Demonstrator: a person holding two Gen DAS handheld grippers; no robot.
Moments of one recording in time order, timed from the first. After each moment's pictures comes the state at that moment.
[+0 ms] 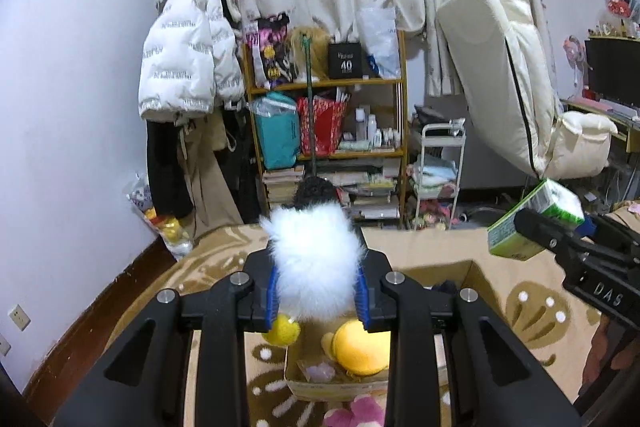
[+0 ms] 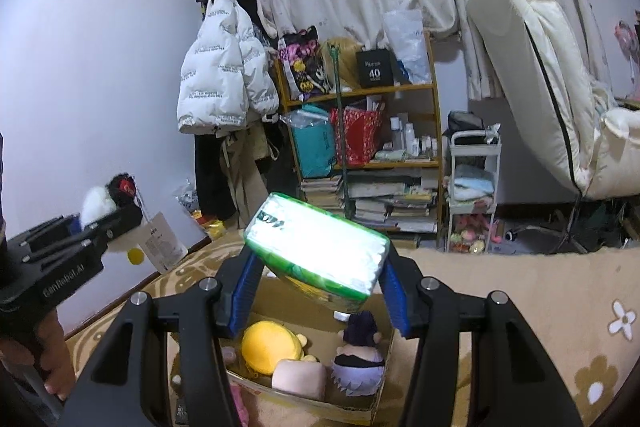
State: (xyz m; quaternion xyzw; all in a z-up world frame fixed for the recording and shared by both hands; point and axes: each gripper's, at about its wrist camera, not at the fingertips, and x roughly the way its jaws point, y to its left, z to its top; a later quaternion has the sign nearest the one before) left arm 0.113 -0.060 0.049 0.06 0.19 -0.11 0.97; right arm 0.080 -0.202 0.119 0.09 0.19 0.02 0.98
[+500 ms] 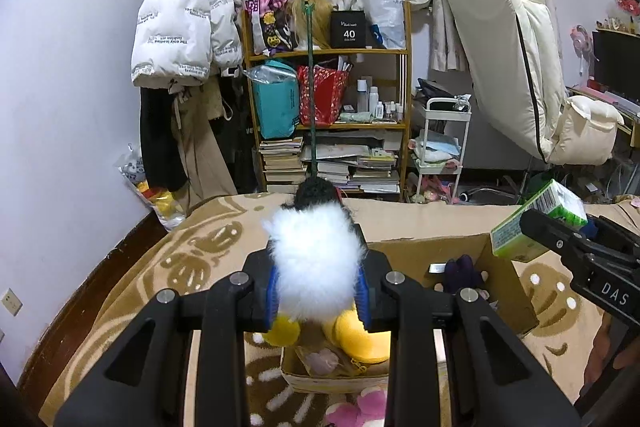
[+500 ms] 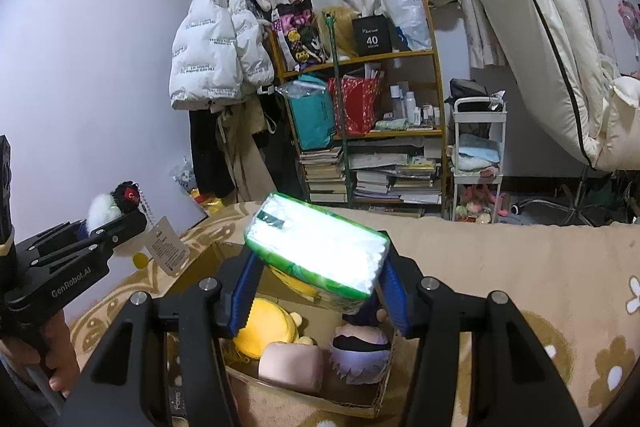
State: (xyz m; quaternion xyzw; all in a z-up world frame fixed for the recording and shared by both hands) left arm 0.142 -0.055 0.010 0.05 0.23 -0.11 0.97; right arm 0.107 -0.204 0.071 0.11 0.23 0.03 0.97
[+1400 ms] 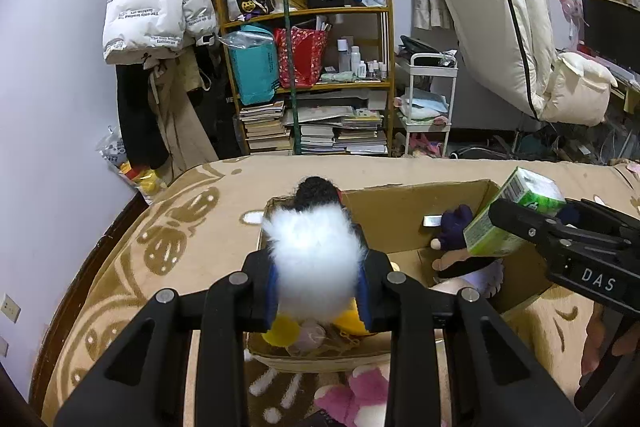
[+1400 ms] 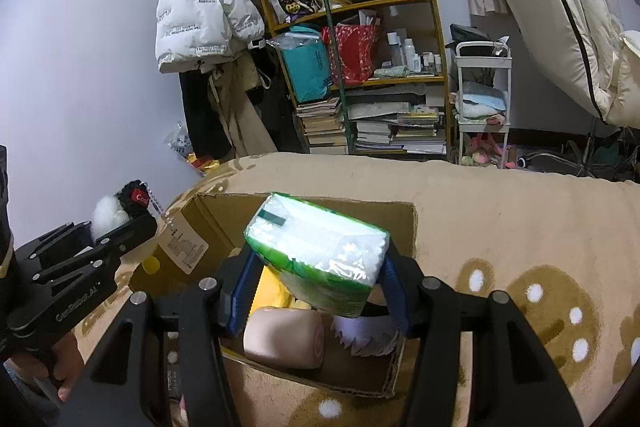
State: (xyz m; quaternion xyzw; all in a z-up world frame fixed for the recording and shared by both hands) left arm 0.152 -0.073 -0.032 0.08 0.29 -0.13 0.95; right arm 0.124 -0.206 0.022 0.13 0.31 0.04 0.94
